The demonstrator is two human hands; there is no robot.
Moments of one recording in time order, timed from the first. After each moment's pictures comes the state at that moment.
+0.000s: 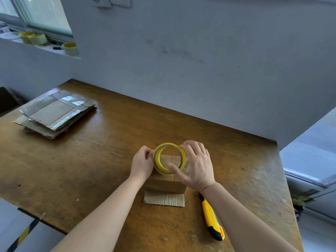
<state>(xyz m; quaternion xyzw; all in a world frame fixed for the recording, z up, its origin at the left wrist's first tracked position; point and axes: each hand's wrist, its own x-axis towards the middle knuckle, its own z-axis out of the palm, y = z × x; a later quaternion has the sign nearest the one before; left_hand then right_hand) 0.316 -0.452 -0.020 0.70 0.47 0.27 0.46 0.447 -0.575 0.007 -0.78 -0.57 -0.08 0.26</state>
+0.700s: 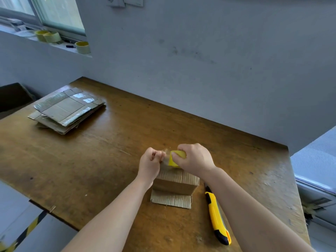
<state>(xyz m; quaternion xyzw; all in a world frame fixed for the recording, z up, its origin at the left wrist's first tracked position) 0.308 -0.451 -0.027 0.61 0.47 0.31 0.57 0.435 -0.531 0.041 -0.79 -0.58 0.09 0.17</state>
